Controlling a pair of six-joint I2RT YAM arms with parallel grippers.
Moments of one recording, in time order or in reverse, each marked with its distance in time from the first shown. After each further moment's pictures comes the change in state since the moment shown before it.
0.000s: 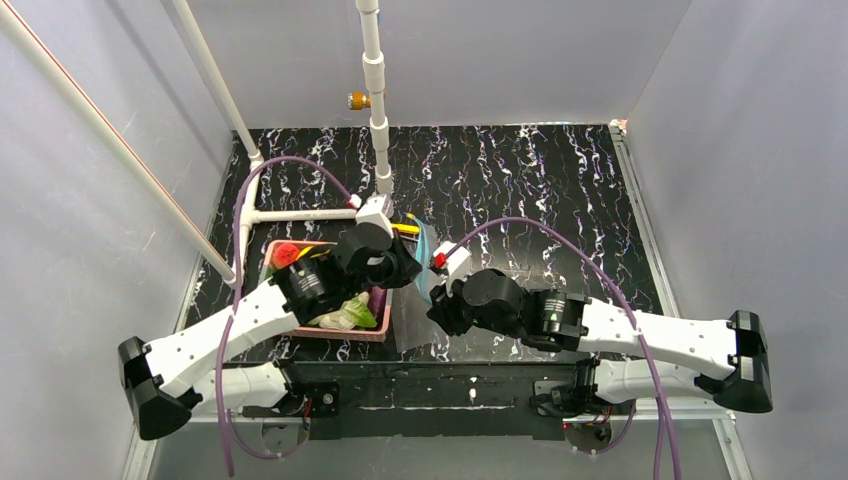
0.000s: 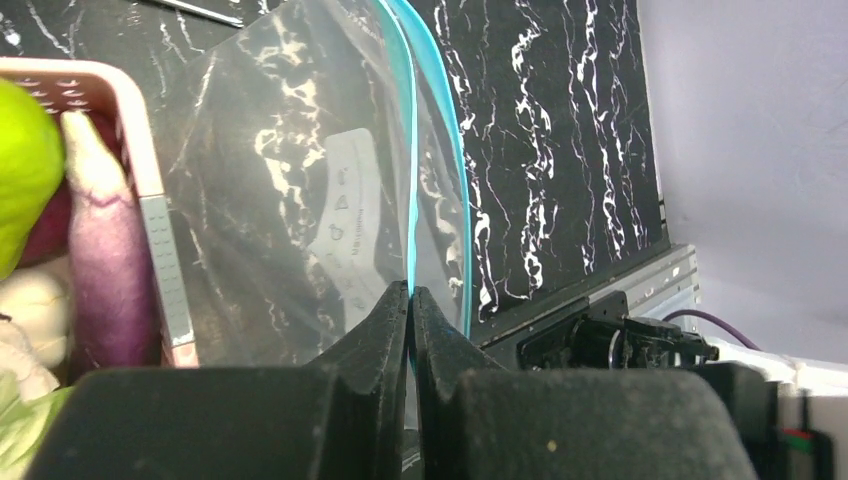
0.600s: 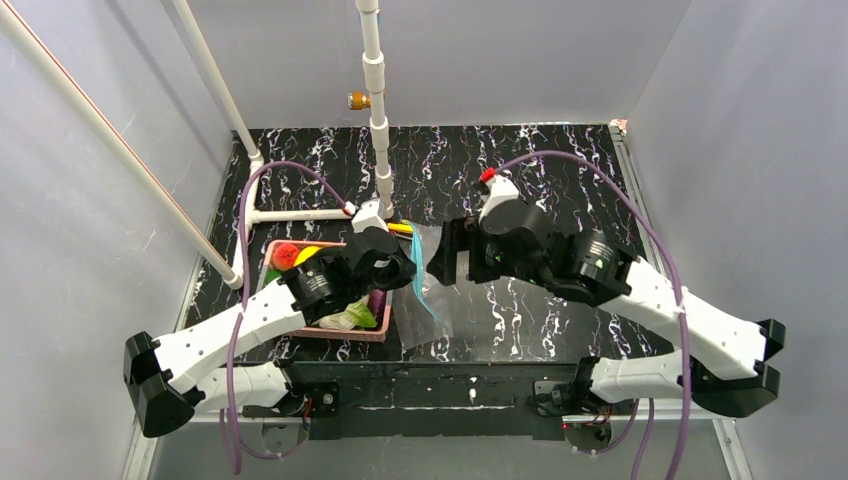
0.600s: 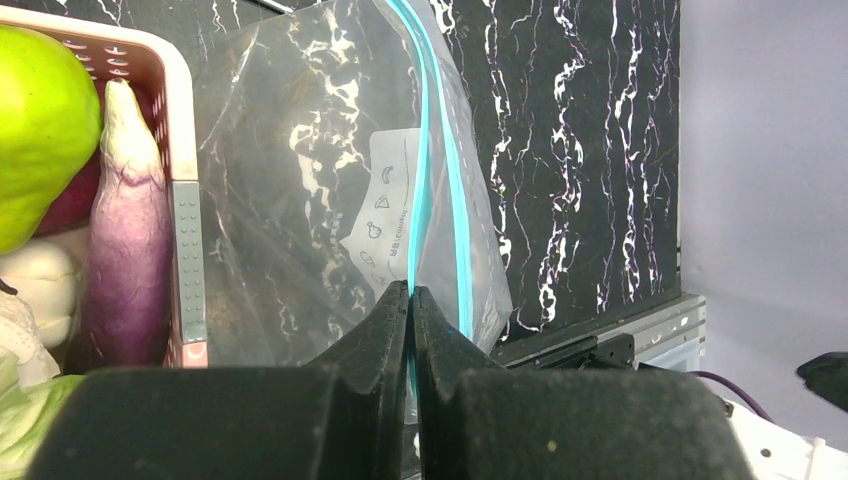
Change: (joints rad) left arm 0.000 -0.007 -0.078 0.021 -0.092 -0.110; right arm -0.178 0.066 0.525 -0.532 -0.024 0.412
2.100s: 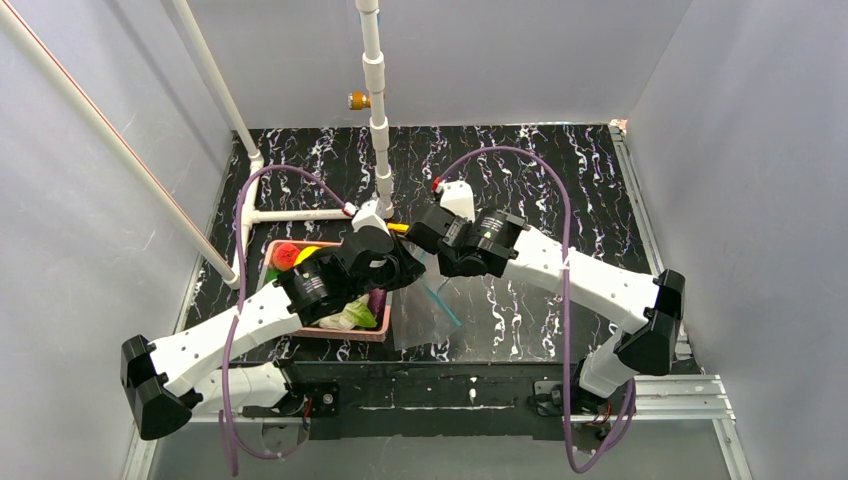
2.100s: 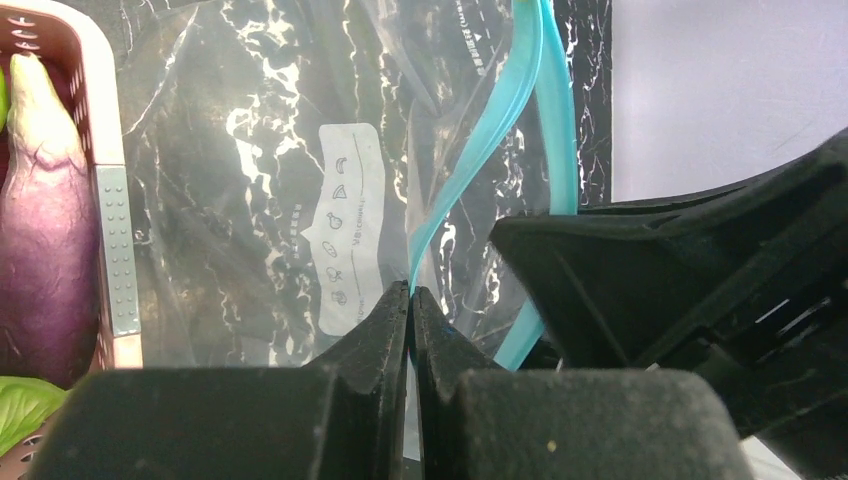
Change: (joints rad) left arm 0.000 -0.020 -0.005 0.051 0.071 -0.063; right arm -0.006 0.428 0.208 -0.300 0.320 0.076
